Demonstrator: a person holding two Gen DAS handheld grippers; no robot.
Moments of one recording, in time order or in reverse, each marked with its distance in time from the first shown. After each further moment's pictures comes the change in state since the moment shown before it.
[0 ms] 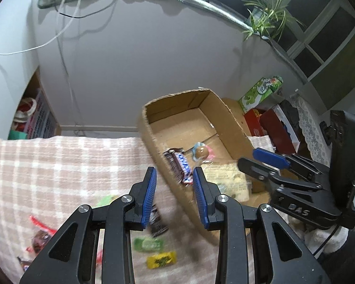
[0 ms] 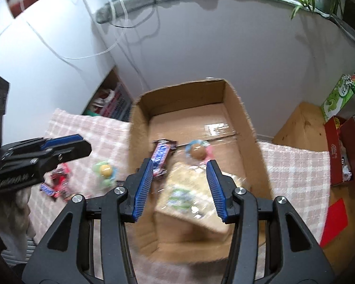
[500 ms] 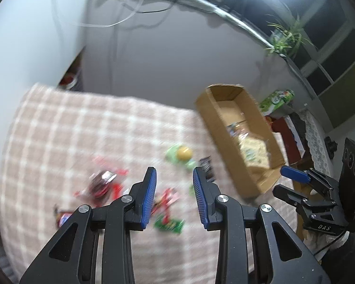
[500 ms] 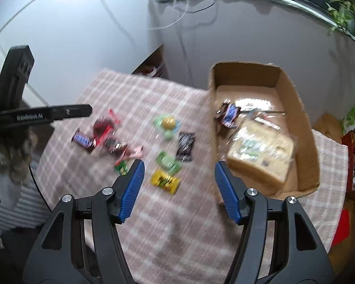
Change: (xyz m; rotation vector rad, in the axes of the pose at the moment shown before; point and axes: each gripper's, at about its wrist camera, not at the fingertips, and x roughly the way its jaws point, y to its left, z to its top) left arm -0.078 0.087 -0.081 -0.135 -0.037 0.059; right arm -0.016 0.089 -0.078 -0.209 0.062 0.085
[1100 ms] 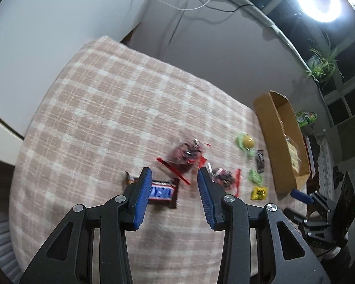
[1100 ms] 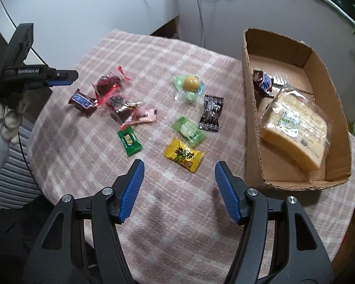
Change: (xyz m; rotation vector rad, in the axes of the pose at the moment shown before) left arm -0.005 0.112 -0.037 -0.218 0.020 0.058; right arm 0.055 0.018 -0.025 -0.057 0.130 0.014
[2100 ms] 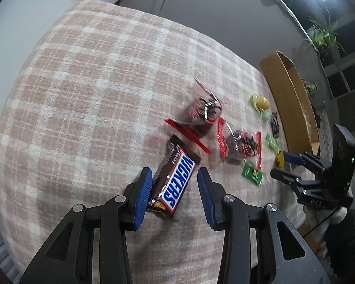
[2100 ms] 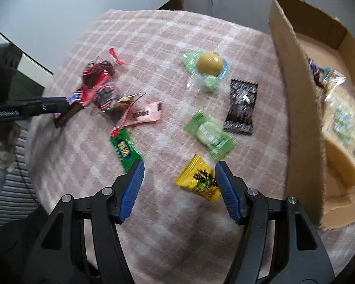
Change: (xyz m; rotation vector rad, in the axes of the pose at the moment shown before) left arm 0.038 0.014 -0.026 0.097 0.163 -0.028; right arm 0.070 0.006 0.023 0.053 0.110 0.123
